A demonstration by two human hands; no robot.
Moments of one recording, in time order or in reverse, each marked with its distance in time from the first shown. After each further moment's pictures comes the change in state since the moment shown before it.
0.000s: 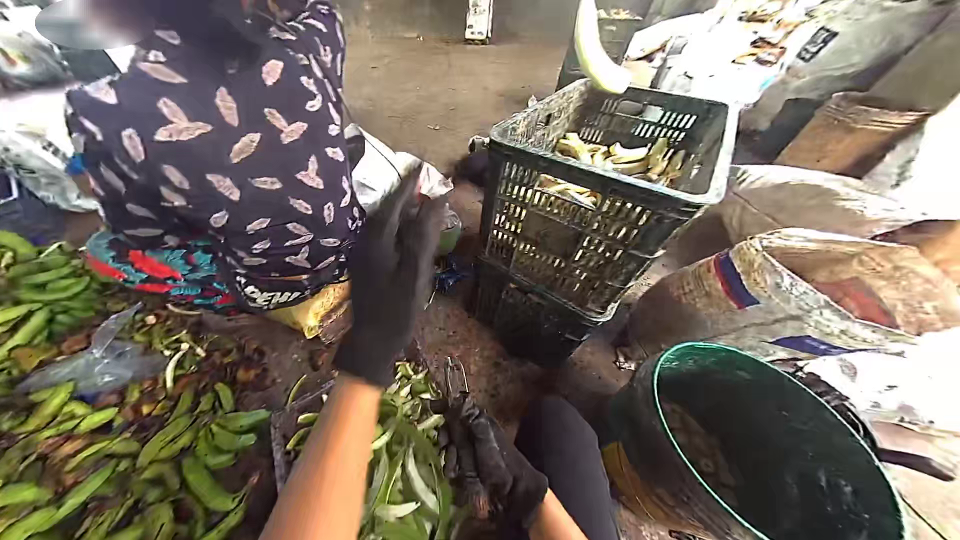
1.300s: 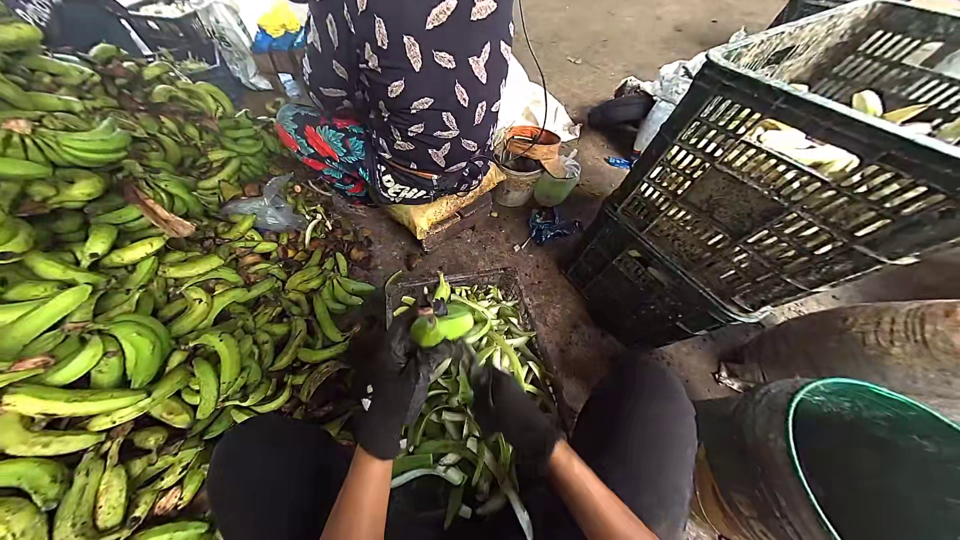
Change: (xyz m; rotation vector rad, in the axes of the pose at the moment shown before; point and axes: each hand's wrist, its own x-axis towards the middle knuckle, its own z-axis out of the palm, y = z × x) left_hand -0.252 -0.101 -0.062 -0.594 0.341 -0.346; right_hand -0.027 0.054 0.086 -0.940 -0.088 0.085
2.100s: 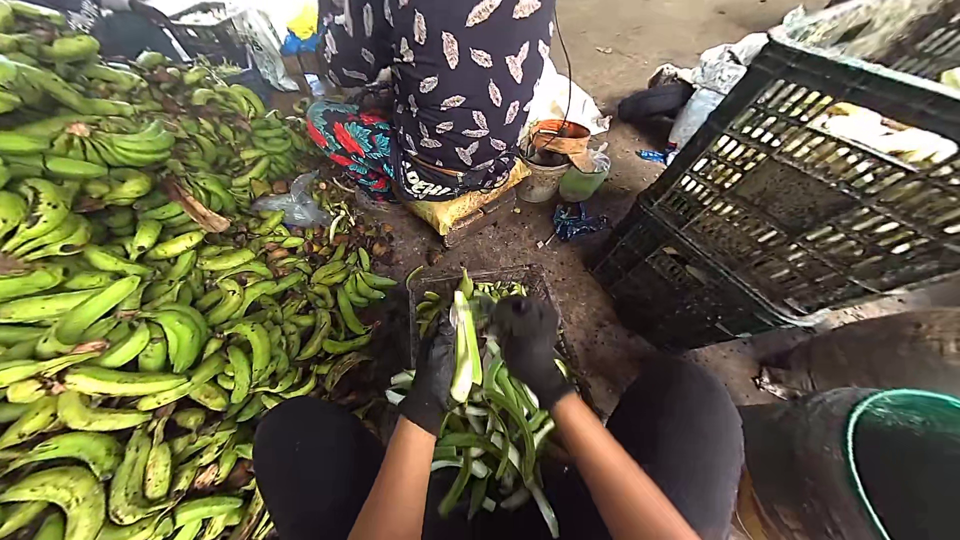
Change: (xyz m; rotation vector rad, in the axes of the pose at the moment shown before) left_hand 0.011 -0.019 0.012 -0.254 0.113 -0.562; right_hand 0.083 -0.016 -0.004 -0.503 0.606 -0.658
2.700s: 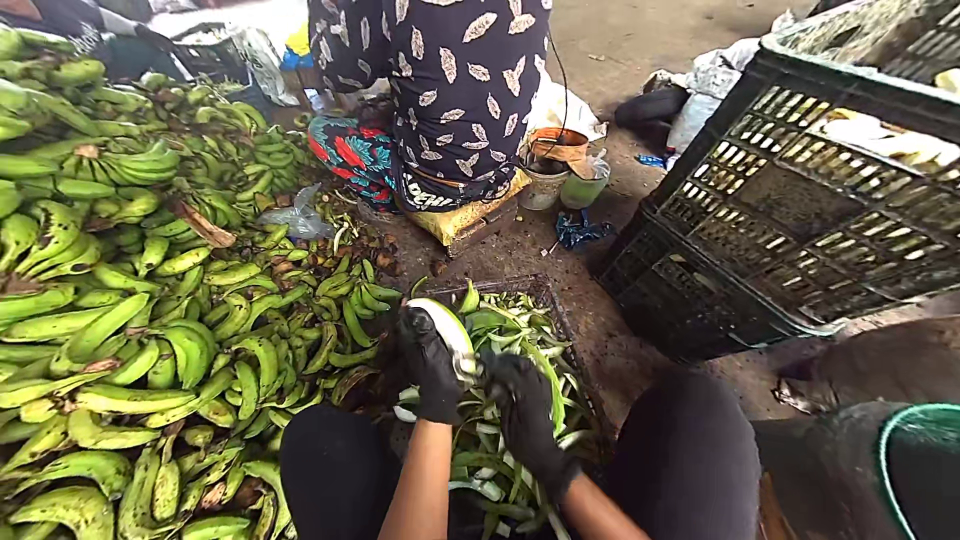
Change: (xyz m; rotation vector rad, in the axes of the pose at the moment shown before) left_hand 0.036 -0.012 0.000 -0.087 0.299 0.433; right_hand -0.059 -0.020 0.013 0.145 0.014 0.105
